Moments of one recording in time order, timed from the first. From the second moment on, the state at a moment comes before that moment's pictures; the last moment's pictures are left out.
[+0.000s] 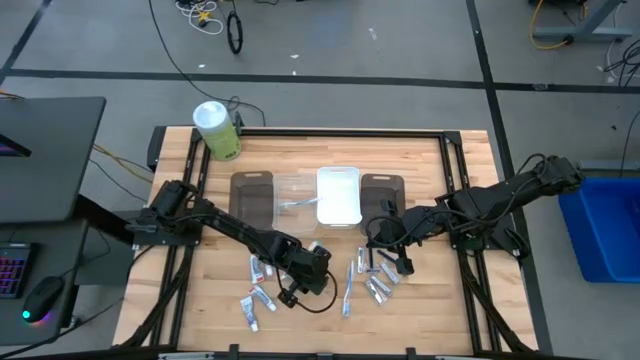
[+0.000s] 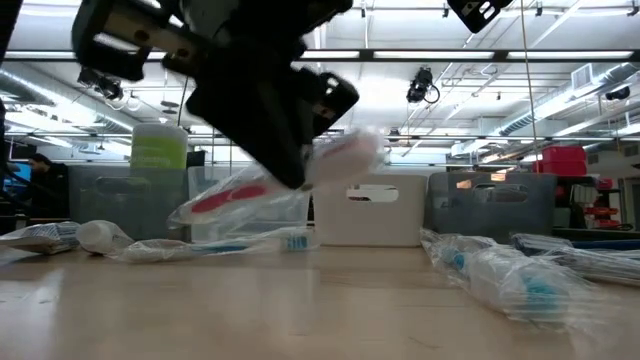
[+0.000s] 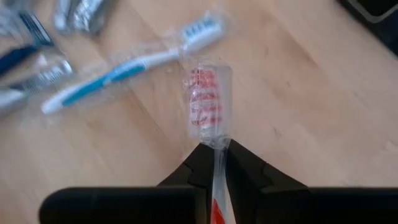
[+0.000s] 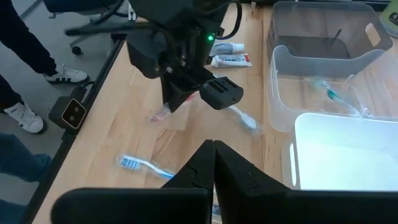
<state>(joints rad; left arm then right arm) -0.35 1.93 1.30 -0.33 0.12 0.27 0.35 1.19 0.96 -0.51 0.10 0.14</state>
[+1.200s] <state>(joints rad) -0.27 1.82 1.53 -0.88 -0.03 0.27 0.35 1.19 0.96 -0.51 0.10 0.14</state>
